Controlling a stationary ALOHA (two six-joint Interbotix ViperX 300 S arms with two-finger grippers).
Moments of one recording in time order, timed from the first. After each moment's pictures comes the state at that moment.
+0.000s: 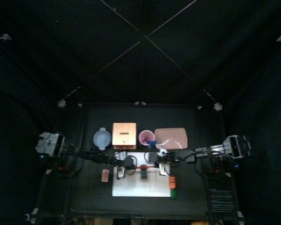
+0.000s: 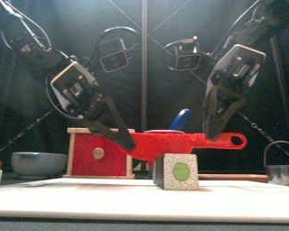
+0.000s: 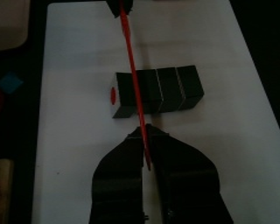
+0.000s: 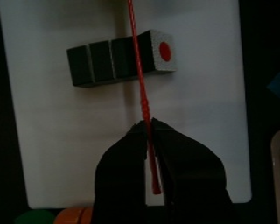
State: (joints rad) left arm -0.11 0.11 0.78 -0.02 -0.19 0.00; right arm 0.01 -0.10 0.72 0.12 0.40 0.03
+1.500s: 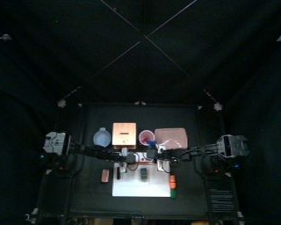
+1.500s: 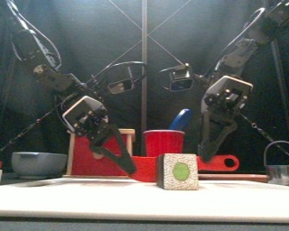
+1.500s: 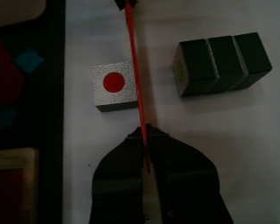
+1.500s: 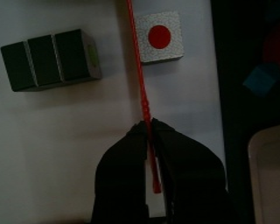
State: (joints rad) left arm 0.01 0.12 0.76 0.10 -0.13 0.01; right arm -0.06 -0.07 0.69 0.06 0.41 0.03
